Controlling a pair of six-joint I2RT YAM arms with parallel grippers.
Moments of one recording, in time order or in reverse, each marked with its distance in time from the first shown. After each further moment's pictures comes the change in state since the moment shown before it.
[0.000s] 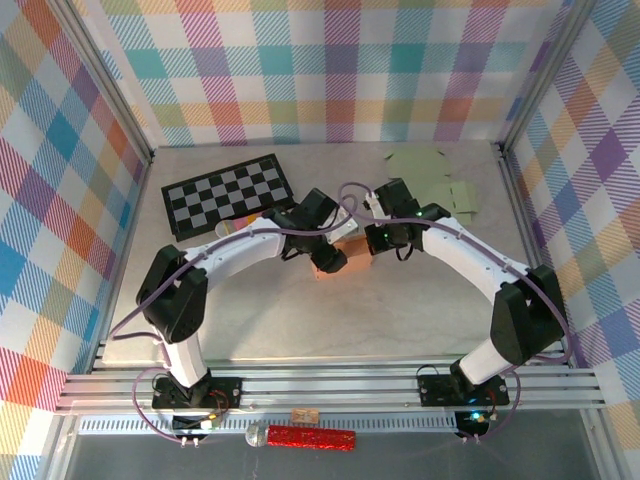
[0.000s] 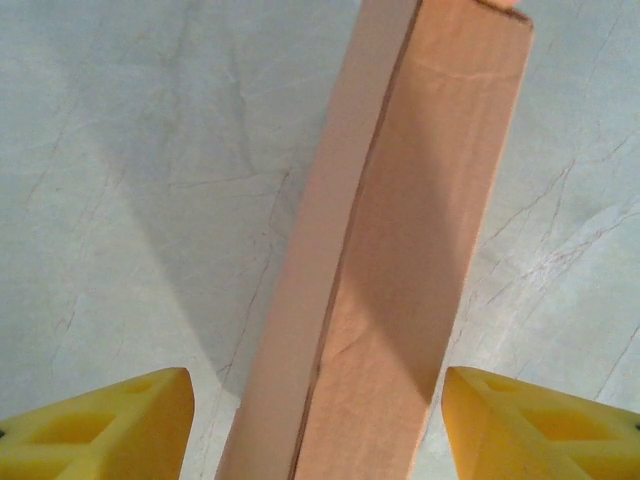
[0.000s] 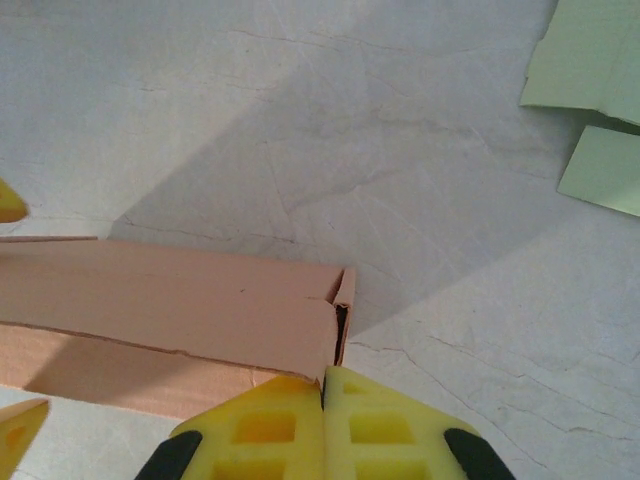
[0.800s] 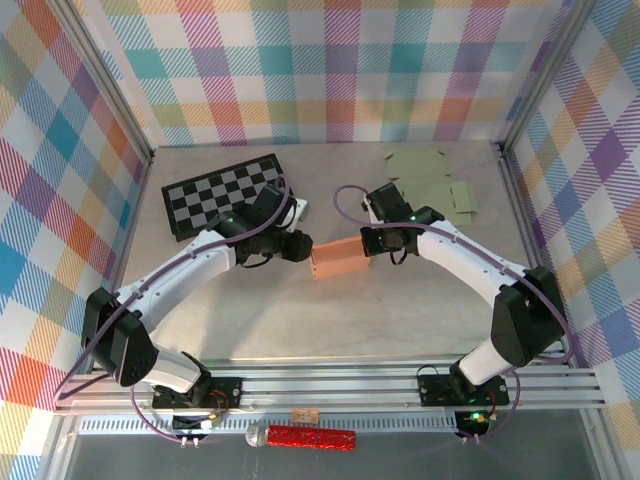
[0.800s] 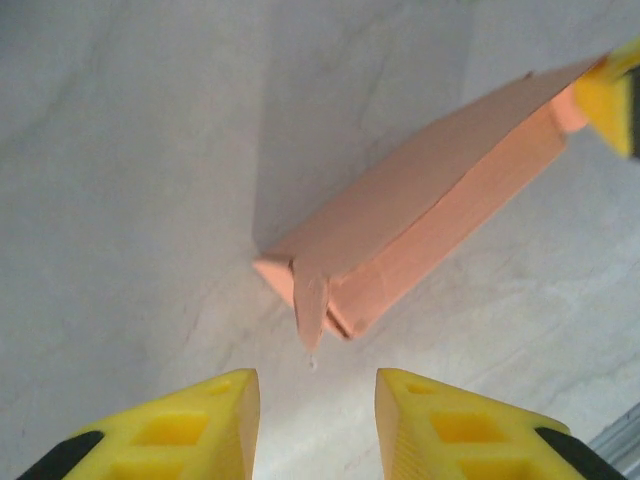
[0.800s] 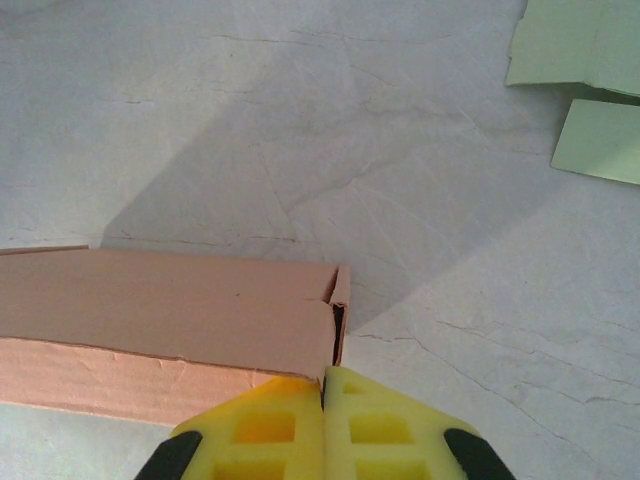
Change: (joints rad) left arm 0.085 -0.318 -0.122 -0.151 -0.041 -0.514; right arm 0.057 -0.002 0.000 -0.005 0.081 0.121
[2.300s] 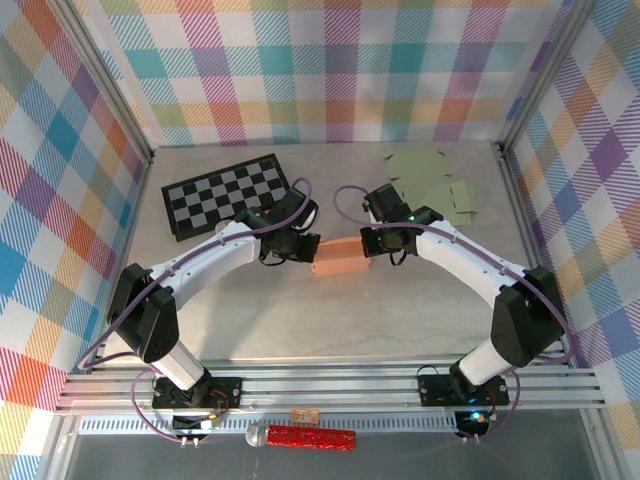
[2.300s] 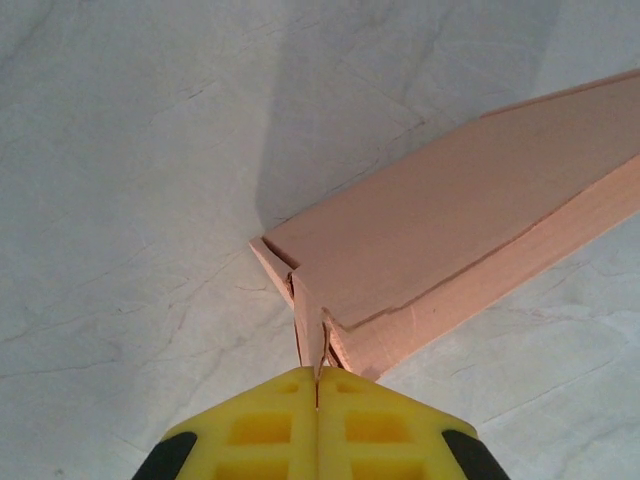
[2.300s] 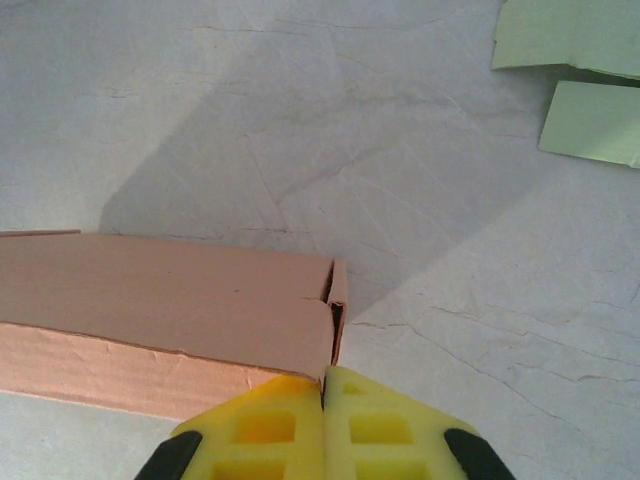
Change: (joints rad) left arm -0.054 0.162 0.066 -0.003 -0.071 -0.114; right arm 0.012 0.001 0.010 -0.031 0.034 0.037
